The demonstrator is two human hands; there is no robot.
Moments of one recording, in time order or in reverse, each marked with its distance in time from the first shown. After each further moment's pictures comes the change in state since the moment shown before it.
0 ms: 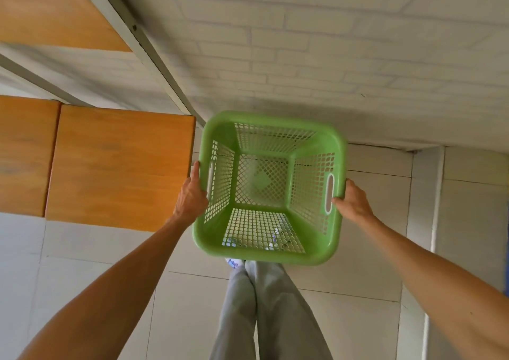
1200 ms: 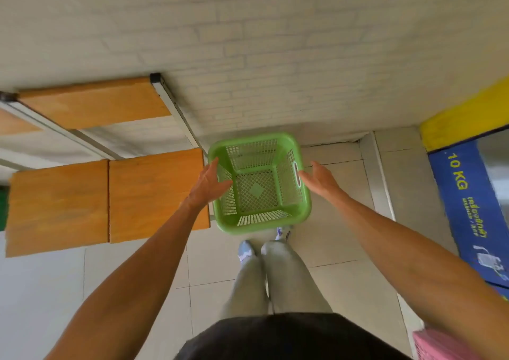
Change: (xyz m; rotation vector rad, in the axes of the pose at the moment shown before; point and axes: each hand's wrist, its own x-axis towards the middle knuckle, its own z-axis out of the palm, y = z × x) left_hand -0.149 0.150 -0.176 0.040 -0.227 0.338; right_hand -0.264 -0.123 -0.099 0.166 0.073 -0.009
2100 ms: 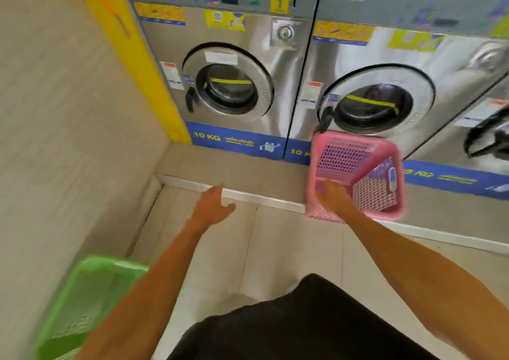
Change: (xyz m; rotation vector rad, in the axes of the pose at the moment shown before) left_hand -0.261 0.378 0.418 0.788 -0.573 0.815; right_hand -0.505 0.518 -0.015 0.568 0.652 0.791
